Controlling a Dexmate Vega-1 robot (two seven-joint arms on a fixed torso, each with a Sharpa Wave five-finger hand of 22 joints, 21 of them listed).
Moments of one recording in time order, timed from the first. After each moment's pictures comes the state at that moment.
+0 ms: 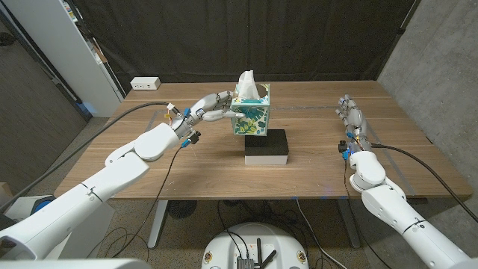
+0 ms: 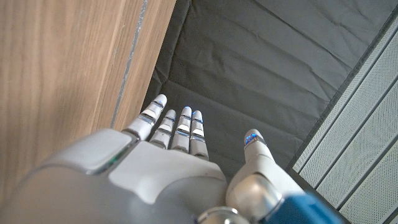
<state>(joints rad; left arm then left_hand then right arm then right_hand) 0.98 0.85 0.39 -1.89 -0.16 -0.23 -0.03 0.89 0.08 0.07 -0.14 0.18 0.29 0.00 0.51 0.21 0.35 -0.09 0.23 0.24 0.46 -0.05 0.20 0.19 0.43 0.01 0.24 0.19 -1.18 -0.57 -0.21 -1.67 0.44 0.31 -0.42 0.14 0.12 0.42 -0.09 0.17 0.29 0.08 0.19 0.18 0.25 0.02 0.19 0.19 0.09 -0.03 0.22 0.21 0.27 0.01 0.20 0.17</state>
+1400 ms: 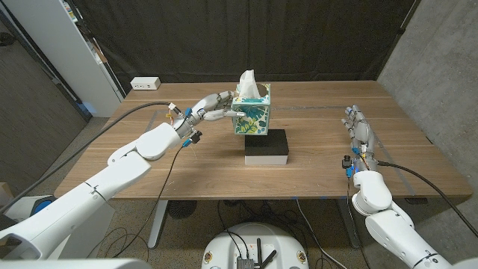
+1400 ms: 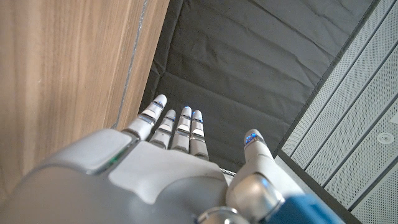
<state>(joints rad) 0.96 0.84 0.40 -1.87 -0.16 -0.24 -0.04 0.87 0.08 0.09 -0.14 0.18 0.29 0.00 0.51 0.21 0.34 -0.10 0.22 0.25 0.45 -0.05 0.20 0.19 0.42 0.00 0.24 0.19 -1.38 -0.52 -0.14 -1.80 0.37 0.39 -0.48 0.14 0.12 0.42 -0.09 0.17 0.29 0.08 0.19 0.18 0.25 0.02 0.19 0.19 0.09 -0.03 0.22 0.21 0.27 0.01 0.20 0.17</state>
